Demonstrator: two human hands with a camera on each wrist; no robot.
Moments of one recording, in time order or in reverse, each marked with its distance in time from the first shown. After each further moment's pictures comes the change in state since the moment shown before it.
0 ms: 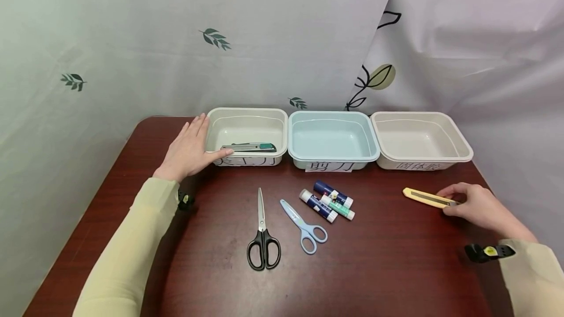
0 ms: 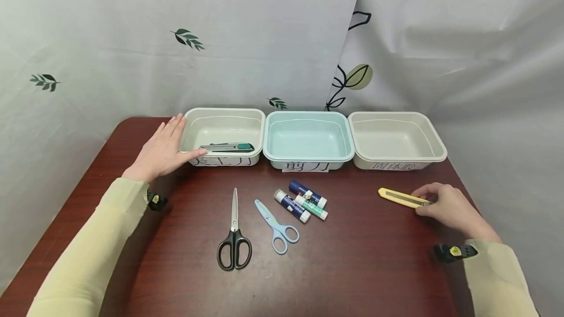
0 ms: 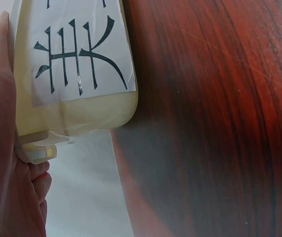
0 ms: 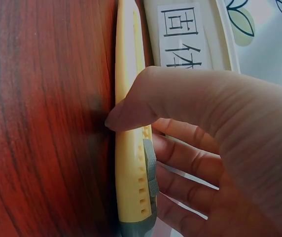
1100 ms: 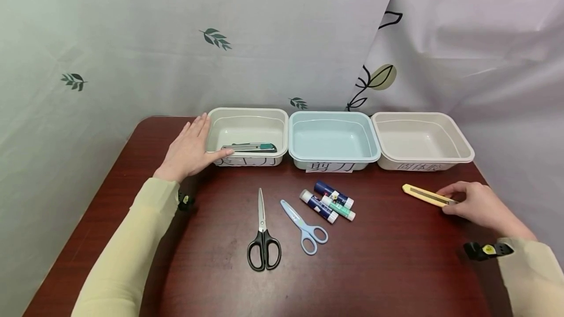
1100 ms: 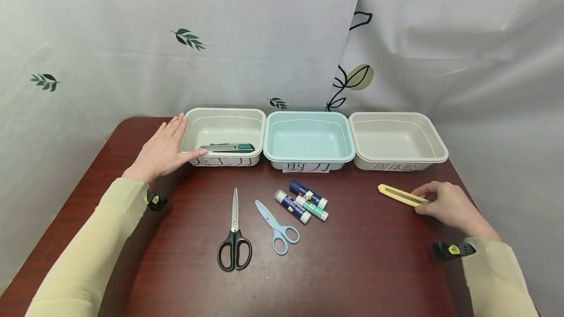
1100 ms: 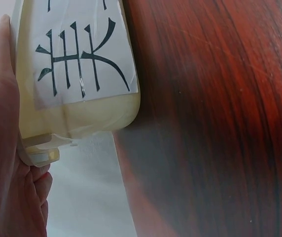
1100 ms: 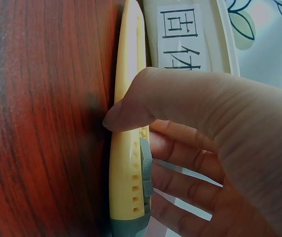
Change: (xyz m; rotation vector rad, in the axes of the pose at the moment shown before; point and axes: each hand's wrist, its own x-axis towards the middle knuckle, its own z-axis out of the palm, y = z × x) left_hand -0.001 0.002 -0.003 0.017 -0.032 0.013; right_hand 0.006 -0.004 -0.003 -0.041 0.024 -0.007
